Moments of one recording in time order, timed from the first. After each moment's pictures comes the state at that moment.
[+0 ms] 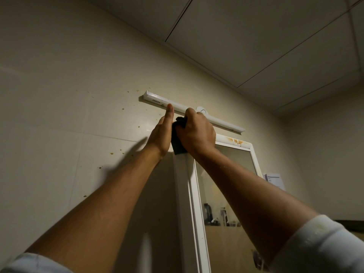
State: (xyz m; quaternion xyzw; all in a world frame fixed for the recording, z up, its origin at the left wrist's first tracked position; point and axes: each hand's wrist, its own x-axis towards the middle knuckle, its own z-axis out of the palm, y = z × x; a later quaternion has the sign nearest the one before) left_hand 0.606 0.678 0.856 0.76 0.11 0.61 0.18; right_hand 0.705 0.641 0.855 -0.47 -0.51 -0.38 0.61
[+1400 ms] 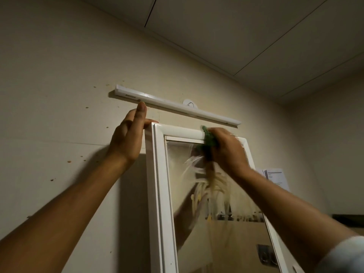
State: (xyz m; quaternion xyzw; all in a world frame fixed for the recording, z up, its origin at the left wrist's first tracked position) left_hand 0.621 0.689 0.857 0.72 0.15 0.67 0.04; right_hand 0.885 0.688 0.825 -0.41 -0.58 -0.42 0.57
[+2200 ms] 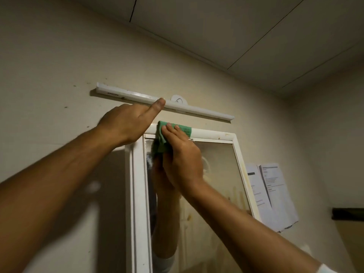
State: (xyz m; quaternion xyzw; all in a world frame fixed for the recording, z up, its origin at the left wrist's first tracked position) left_hand 0.659 0.644 0.889 0.76 0.35 0.49 -0.26; right_hand 0.812 0.691 0.799 -0.31 -0.59 -0.37 0.65
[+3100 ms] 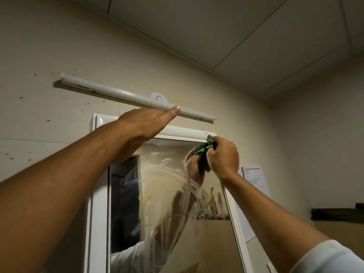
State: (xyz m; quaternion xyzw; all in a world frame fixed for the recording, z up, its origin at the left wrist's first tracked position) left_hand 0.747 0.659 0.885 0.80 0.38 0.41 -0.22; right_hand 0.989 0.726 0.799 -0.48 -0.43 -0.27 0.72
